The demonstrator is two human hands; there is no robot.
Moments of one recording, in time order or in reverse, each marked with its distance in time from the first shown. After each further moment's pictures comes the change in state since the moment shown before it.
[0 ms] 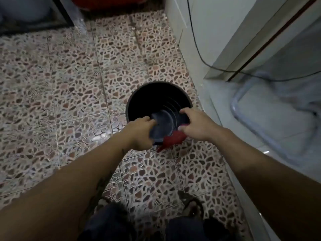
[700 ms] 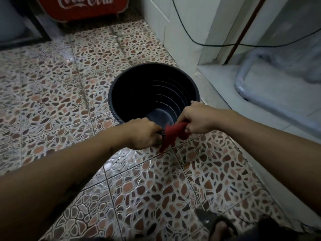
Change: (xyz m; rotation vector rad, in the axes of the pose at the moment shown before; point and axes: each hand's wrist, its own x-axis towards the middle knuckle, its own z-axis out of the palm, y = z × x) left_hand 0.061 -0.021 0.099 0.218 -0.007 0.300; right_hand 0.055 0.068 0.091 -0.515 -0.030 -0.300
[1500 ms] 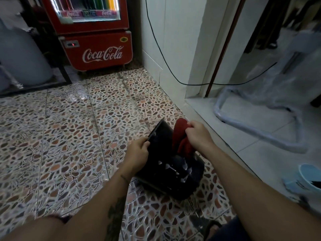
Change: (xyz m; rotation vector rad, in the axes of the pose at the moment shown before) left_hand -0.064 0.047 0.051 -0.828 0.732 -0.334; right_hand -0.093 -0.063 0.015 0.929 0.761 0.516
